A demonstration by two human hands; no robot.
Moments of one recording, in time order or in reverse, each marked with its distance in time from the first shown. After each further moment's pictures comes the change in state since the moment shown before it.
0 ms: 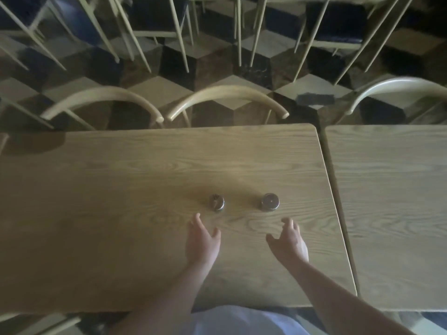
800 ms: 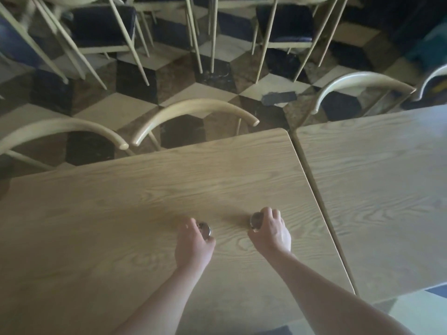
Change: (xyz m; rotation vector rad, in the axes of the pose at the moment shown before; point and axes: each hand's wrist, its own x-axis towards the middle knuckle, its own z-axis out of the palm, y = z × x) left_hand 0.067 0.035 0.000 0.219 -0.083 0.214; right_hand 0.042 -0.050 -0.003 -0.085 0.174 -0.026
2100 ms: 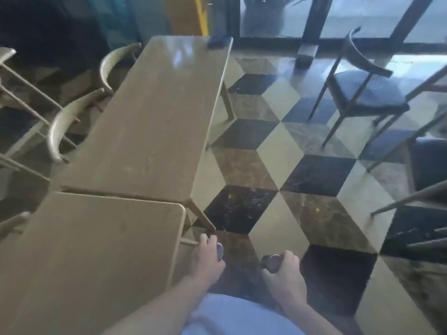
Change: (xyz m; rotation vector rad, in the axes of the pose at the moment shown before) left_hand -0.339 0.067 0.165 0.770 -0.590 1.282; right_hand -0.438 0.267 0.079 0.871 0.453 1.167
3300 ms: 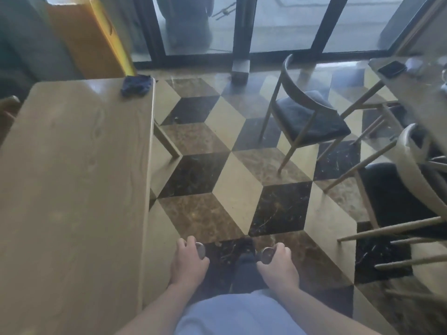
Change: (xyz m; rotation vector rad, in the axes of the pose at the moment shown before) left_hand 0.398 0.173 -0.116 -0.060 -0.023 0.070; right_hand 0.364 -0.168 -0.125 0.015 0.123 0.237
